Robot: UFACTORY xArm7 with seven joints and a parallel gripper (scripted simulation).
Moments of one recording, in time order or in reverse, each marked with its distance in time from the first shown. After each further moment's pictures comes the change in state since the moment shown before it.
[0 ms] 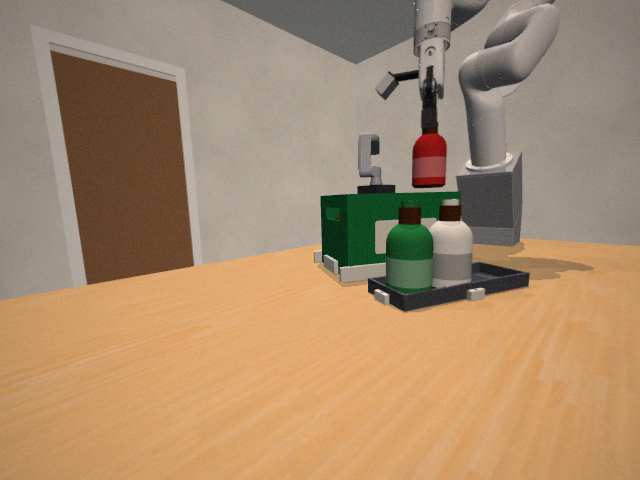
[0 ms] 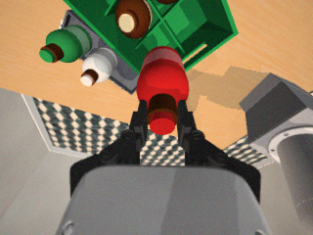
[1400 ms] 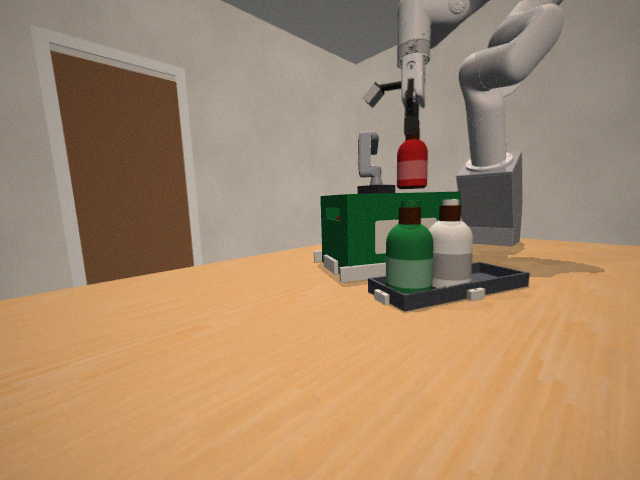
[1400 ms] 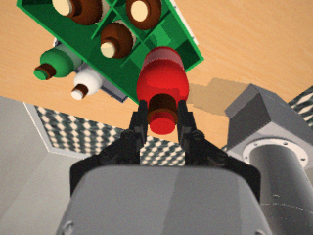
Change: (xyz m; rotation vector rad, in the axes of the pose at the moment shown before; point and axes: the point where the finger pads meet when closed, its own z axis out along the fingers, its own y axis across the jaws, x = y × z) arm 0.042 0.047 0.000 0.001 -0.001 0.000
